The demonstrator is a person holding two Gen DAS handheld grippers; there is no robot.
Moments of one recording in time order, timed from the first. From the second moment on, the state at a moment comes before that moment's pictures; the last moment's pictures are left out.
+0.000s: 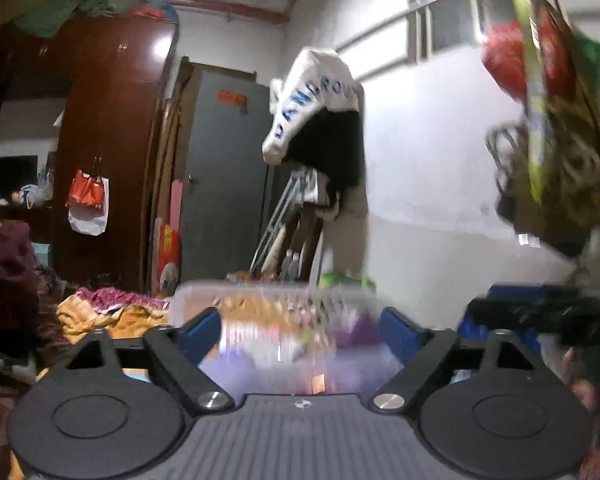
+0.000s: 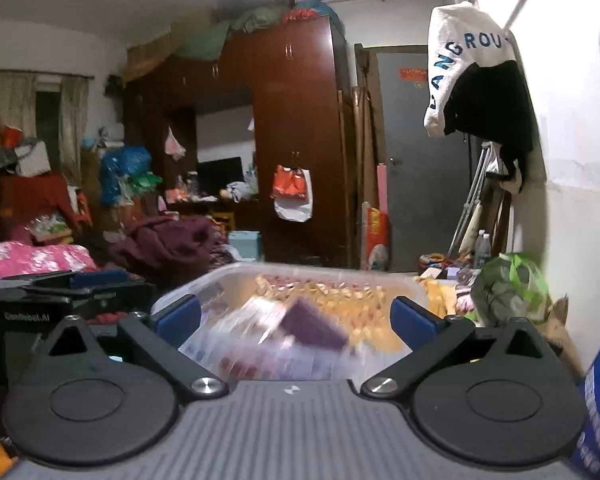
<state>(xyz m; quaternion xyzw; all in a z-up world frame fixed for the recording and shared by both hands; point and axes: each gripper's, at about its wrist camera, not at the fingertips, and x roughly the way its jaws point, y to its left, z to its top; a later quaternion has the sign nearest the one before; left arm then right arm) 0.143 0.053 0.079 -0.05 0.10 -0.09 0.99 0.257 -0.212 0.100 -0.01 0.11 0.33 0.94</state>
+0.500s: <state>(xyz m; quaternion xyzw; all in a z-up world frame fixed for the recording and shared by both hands) 0.220 0.013 -0.016 -0.01 0.30 -0.07 0.95 0.321 -0.218 -0.001 0.04 0.29 0.28 0.92</state>
